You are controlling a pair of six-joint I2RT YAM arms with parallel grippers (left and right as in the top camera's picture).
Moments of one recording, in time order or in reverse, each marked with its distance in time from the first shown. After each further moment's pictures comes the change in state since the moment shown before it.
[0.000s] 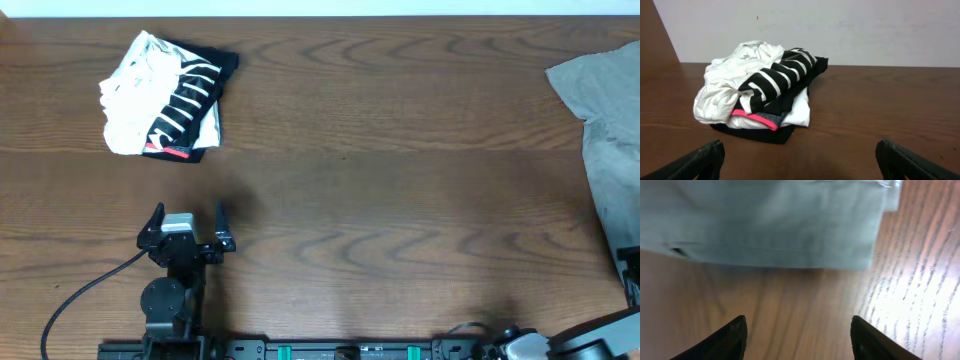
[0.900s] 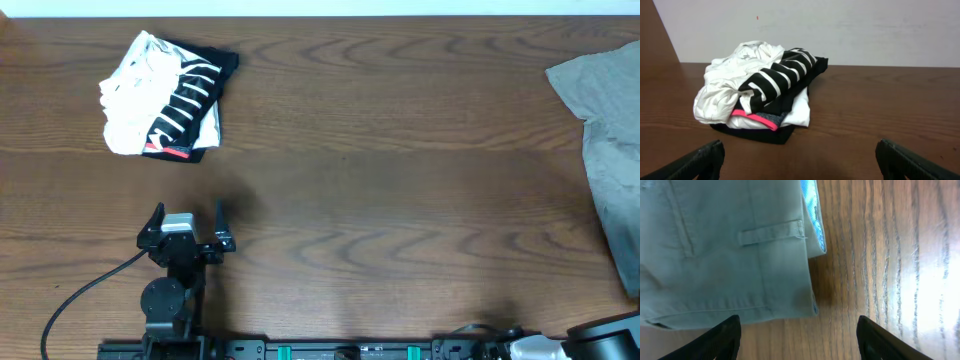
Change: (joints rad) left arm 0.000 0.000 0.000 0.000 0.000 0.000; right arm -0.143 0.065 -0.040 0.164 -0.006 0.138
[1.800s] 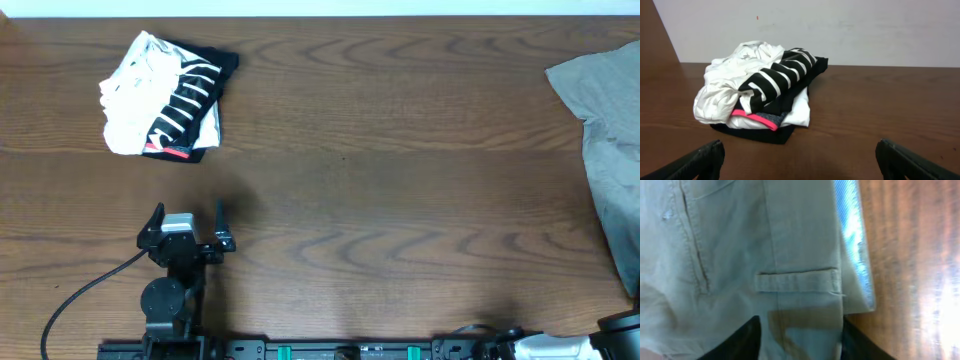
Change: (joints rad) left arm 0.000 0.000 0.000 0.000 0.000 0.000; right arm -0.006 0.142 -0.057 0.293 -0.136 0.064
